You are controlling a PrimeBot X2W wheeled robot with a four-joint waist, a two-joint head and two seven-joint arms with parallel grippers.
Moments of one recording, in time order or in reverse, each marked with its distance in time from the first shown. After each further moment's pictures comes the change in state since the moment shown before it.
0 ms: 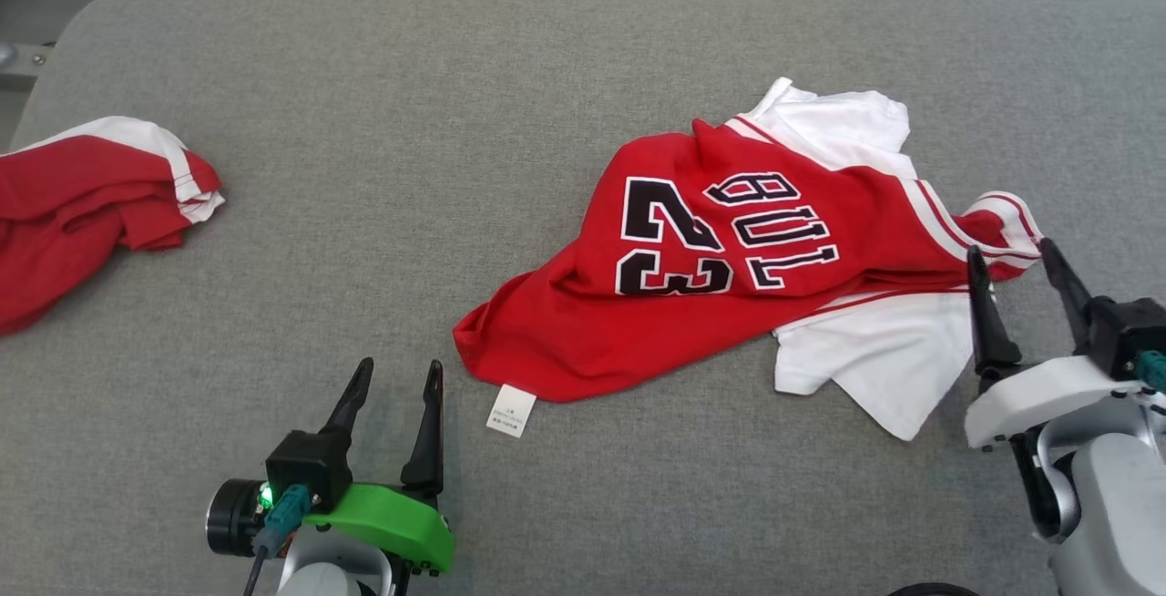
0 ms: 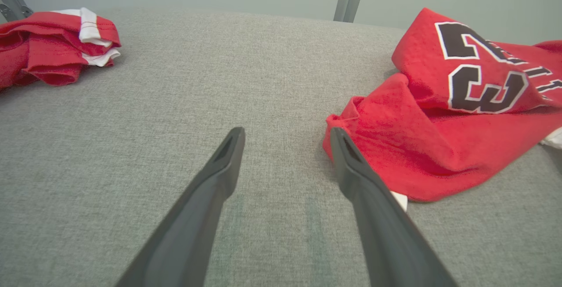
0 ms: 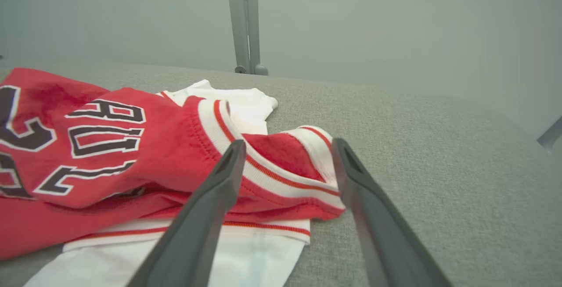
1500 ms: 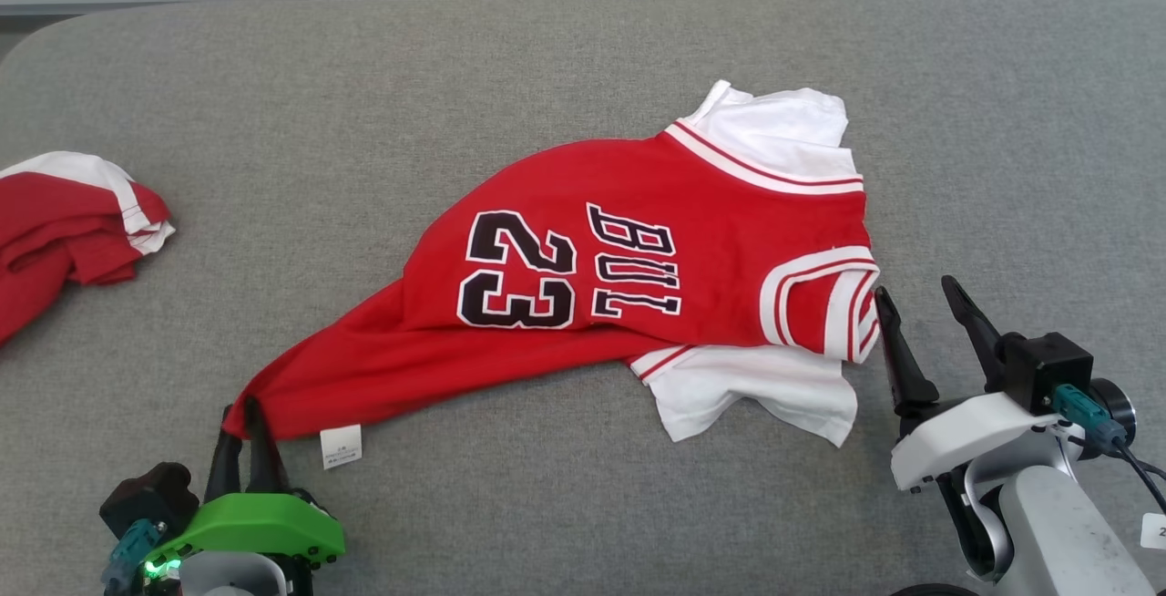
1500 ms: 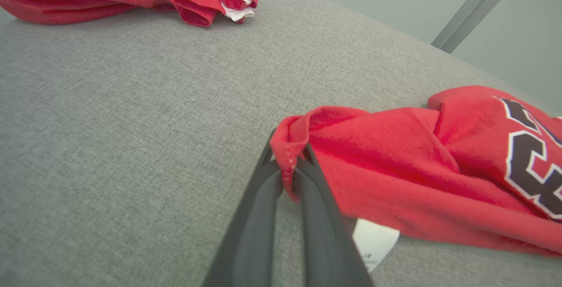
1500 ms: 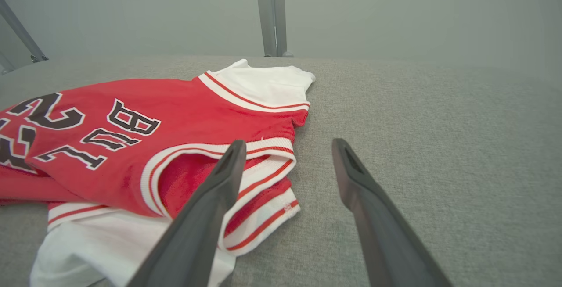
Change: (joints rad) left arm 0.000 -0.001 0.236 0.087 -0.245 0.099 0.000; right arm 0.068 0.074 0.136 -0.062 0.041 0.000 0.000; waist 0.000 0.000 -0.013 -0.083
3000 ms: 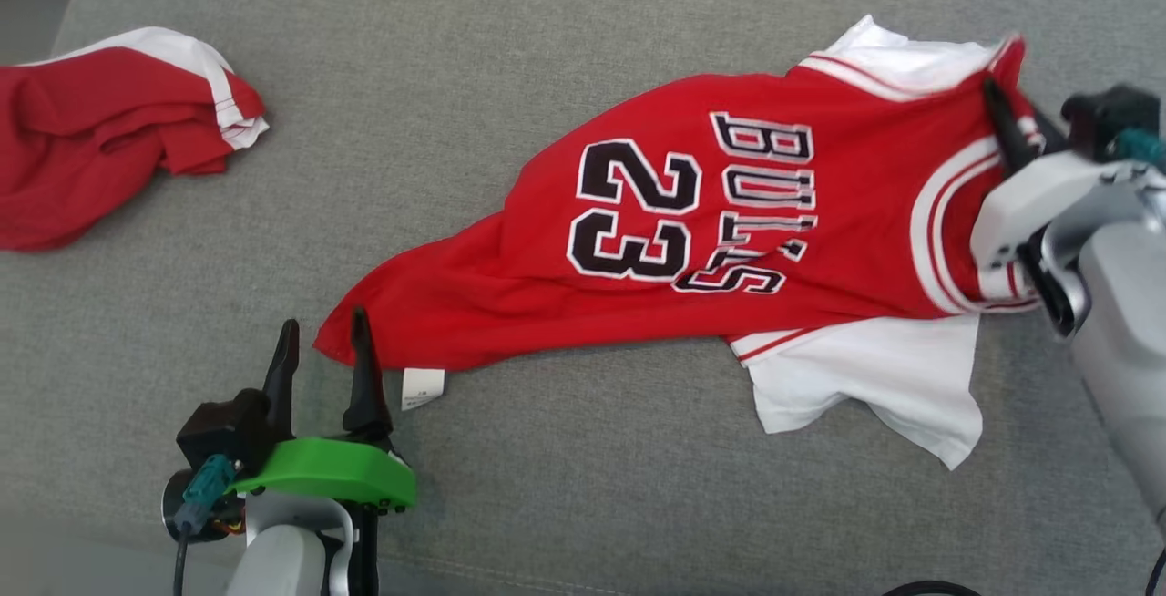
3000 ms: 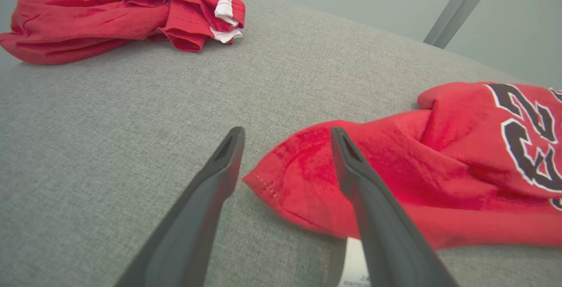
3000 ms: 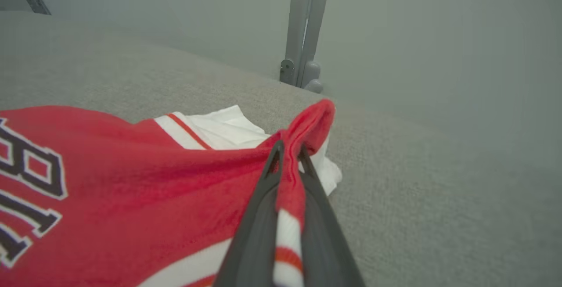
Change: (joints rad) left arm -0.031 0.000 -0.166 -0.140 0.066 0.013 0.000; right arm -0.526 -0.184 0.196 0.483 0.082 0.000 0.006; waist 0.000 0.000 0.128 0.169
